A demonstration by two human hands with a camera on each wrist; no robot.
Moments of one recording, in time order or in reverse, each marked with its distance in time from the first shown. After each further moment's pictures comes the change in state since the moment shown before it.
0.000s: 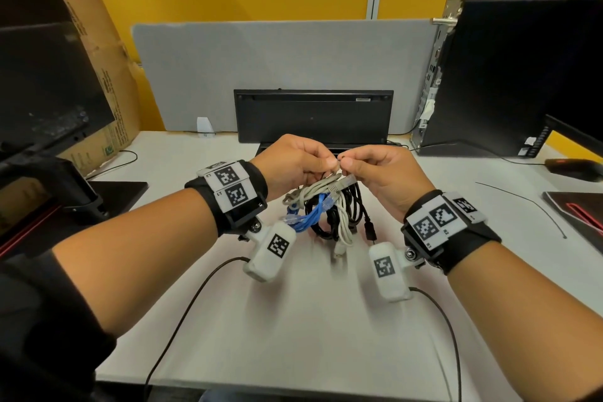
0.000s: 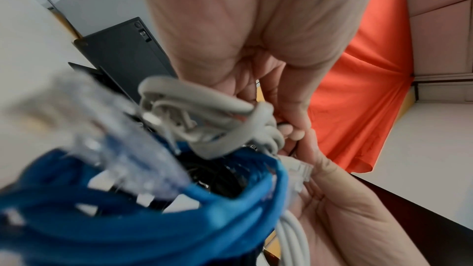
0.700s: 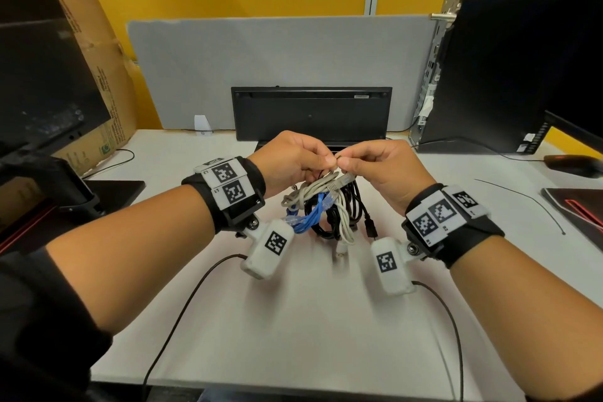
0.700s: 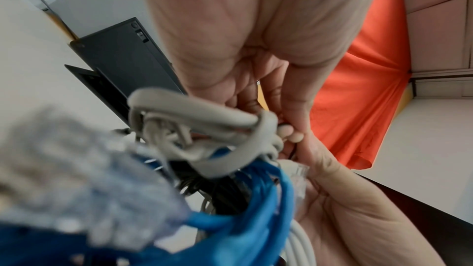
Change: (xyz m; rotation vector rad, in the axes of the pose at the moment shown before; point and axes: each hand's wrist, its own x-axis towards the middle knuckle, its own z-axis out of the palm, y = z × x) left_hand 0.004 0.000 -0.002 0.044 0.012 0.016; right_hand 0.006 -0.002 -0.006 -0.179 -0.053 -0.042
